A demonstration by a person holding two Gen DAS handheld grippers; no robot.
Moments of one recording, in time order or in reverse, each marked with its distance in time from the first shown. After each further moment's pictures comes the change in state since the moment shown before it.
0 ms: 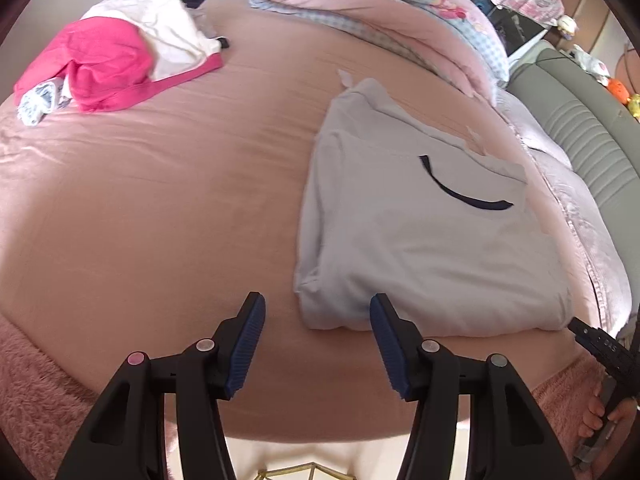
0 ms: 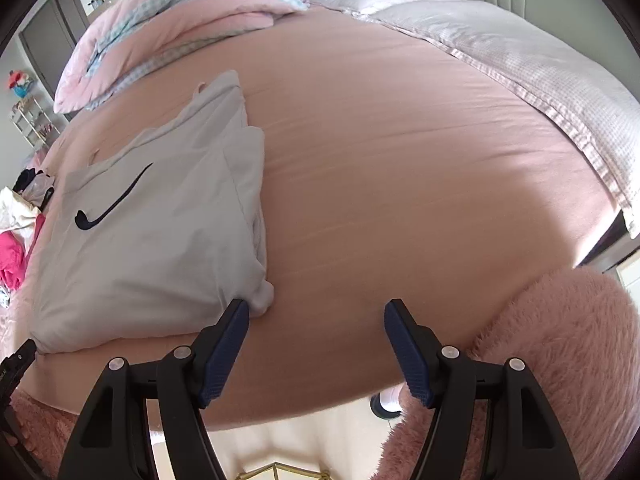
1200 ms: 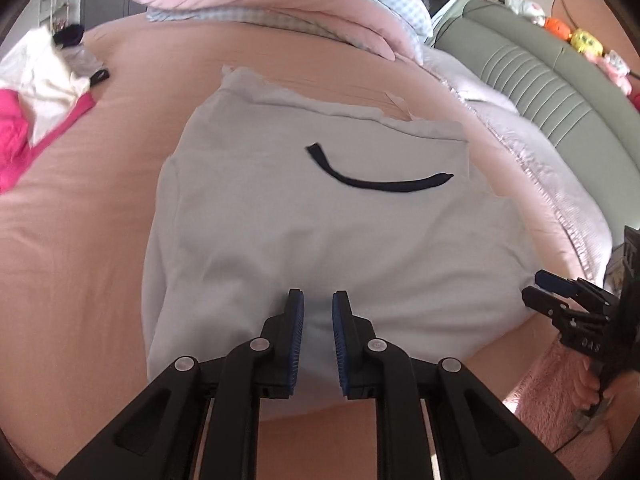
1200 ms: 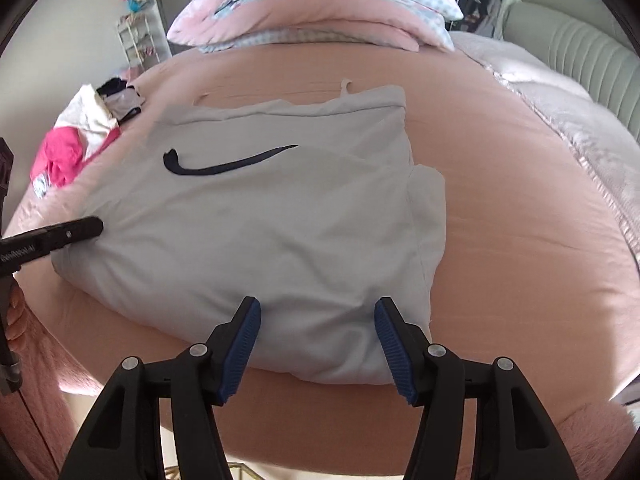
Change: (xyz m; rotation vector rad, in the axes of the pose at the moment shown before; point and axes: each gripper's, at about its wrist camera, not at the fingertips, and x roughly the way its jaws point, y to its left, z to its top) left arm 0.040 -0.061 0.029 0.193 0.033 -0.195; right arm 0.007 0.057 -0.006 -0.415 -0.039 0.149
